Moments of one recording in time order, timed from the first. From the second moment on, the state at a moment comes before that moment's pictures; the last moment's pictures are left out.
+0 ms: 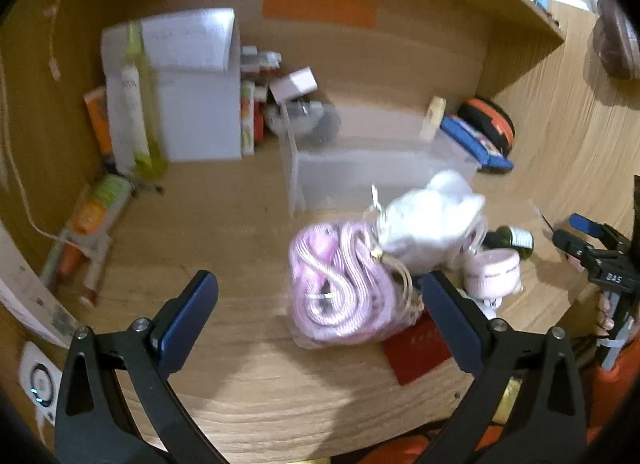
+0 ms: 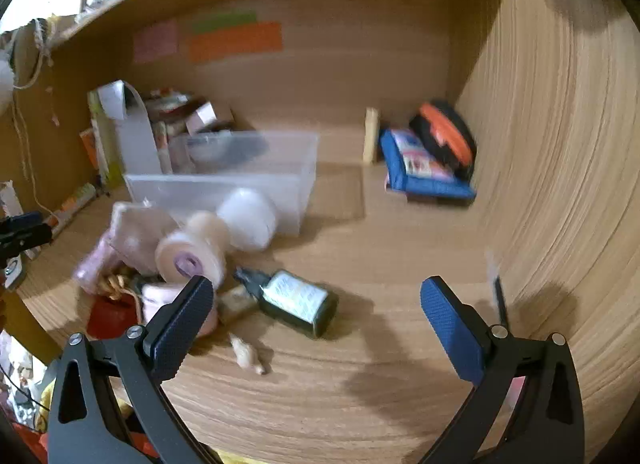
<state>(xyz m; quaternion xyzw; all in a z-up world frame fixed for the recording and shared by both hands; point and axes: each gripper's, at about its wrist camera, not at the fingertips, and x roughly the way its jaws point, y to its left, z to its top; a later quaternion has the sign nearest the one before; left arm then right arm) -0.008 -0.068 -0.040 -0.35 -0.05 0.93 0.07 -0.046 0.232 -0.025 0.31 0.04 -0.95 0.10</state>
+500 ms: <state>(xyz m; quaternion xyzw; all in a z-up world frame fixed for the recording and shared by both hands) -0.069 -0.056 -0.085 -0.44 -0.07 0.89 0.11 -0.090 0.229 -0.063 0.39 0.03 -0.91 0.12</state>
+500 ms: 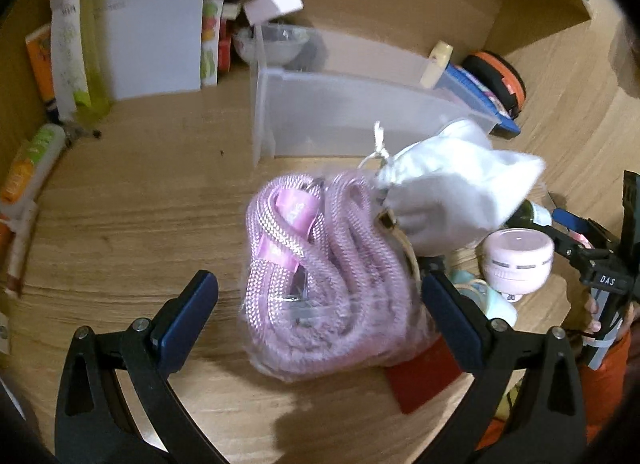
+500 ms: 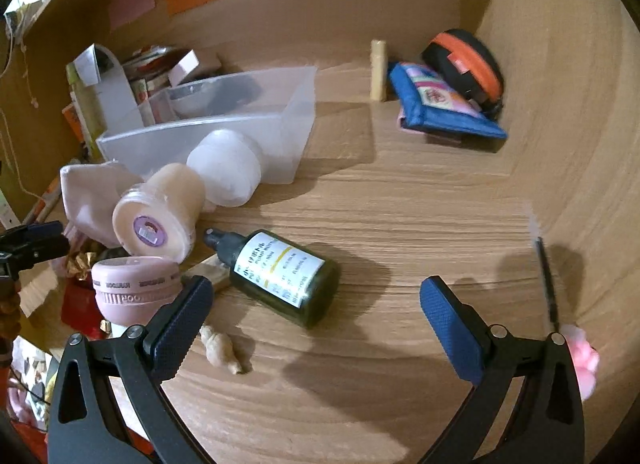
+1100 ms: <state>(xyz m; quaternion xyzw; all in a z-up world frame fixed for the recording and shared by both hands) -0.073 -0.092 -0.092 -0.47 -0.03 0.88 0.05 -0.120 0.229 -0.078 0.42 0.02 -0.90 0.14</state>
